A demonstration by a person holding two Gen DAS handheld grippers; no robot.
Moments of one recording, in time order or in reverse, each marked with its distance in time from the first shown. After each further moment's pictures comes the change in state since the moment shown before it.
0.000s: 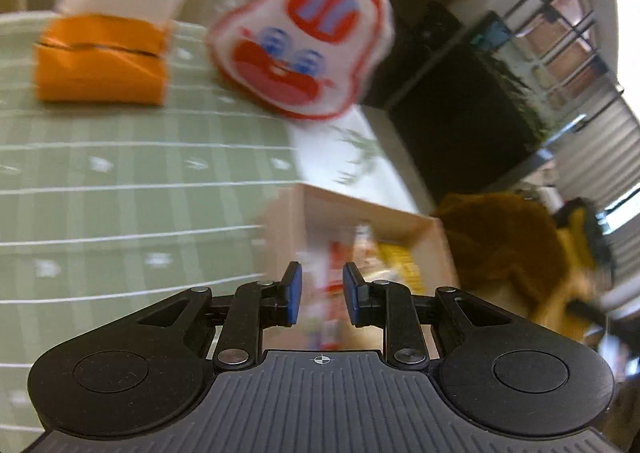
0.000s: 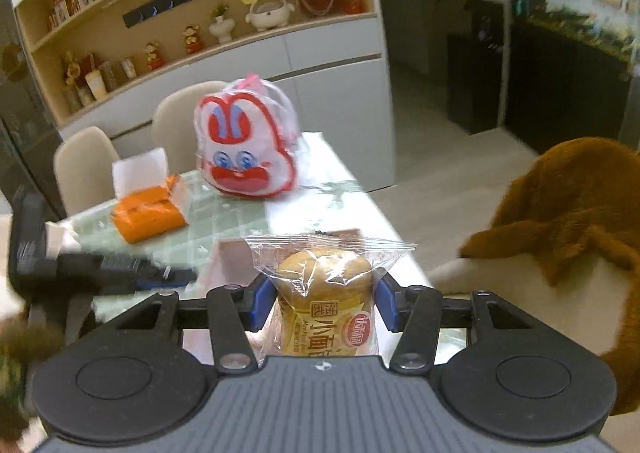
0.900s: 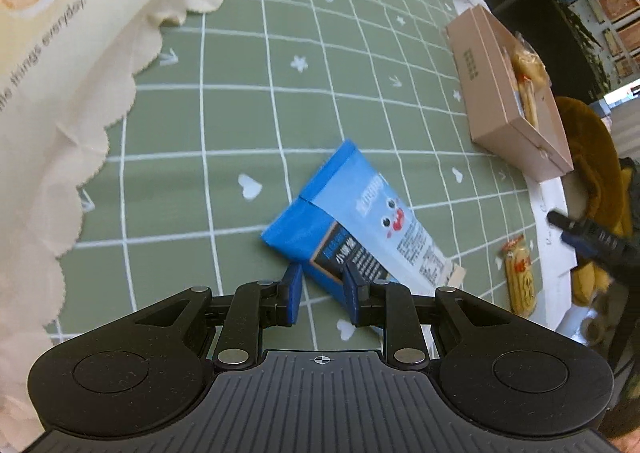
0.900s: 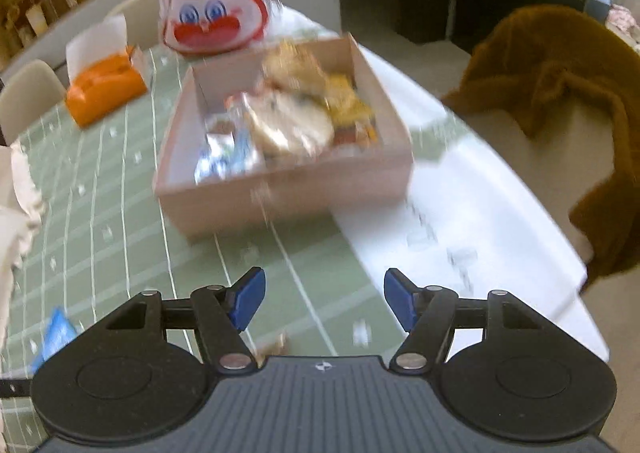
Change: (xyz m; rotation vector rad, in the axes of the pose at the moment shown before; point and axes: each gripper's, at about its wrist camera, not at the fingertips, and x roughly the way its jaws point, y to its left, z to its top) left arm -0.129 0.147 -0.177 -0.147 0.269 0.120; right arm 0.022 0.057 -0.163 0.084 0.223 -0.221
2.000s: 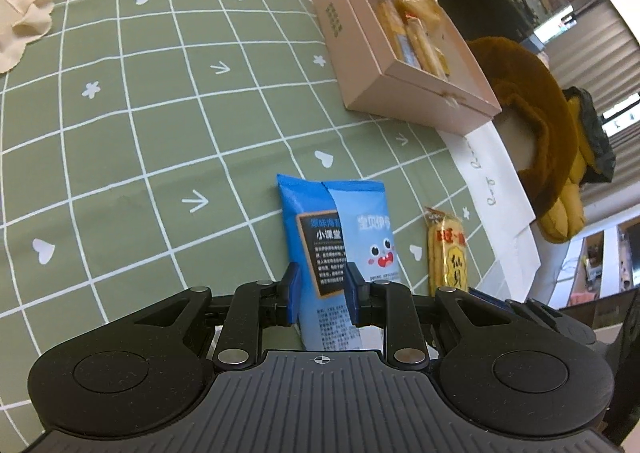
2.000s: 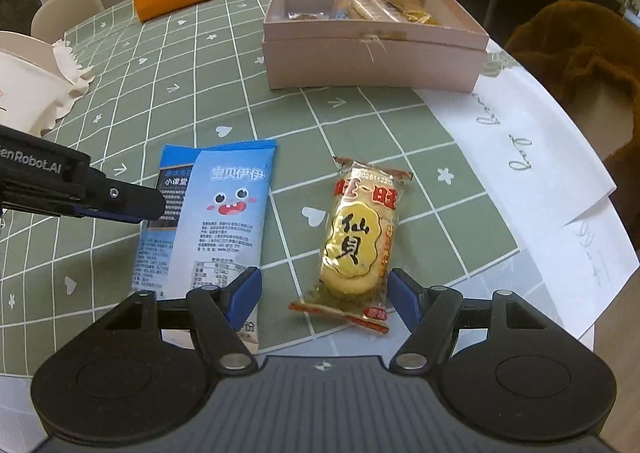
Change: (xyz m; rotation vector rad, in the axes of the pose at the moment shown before) left arm 0.048 -0.093 0.001 0.260 0.017 -0.119; right arm -0.014 0.056 -0.096 -0.160 0.077 0.016
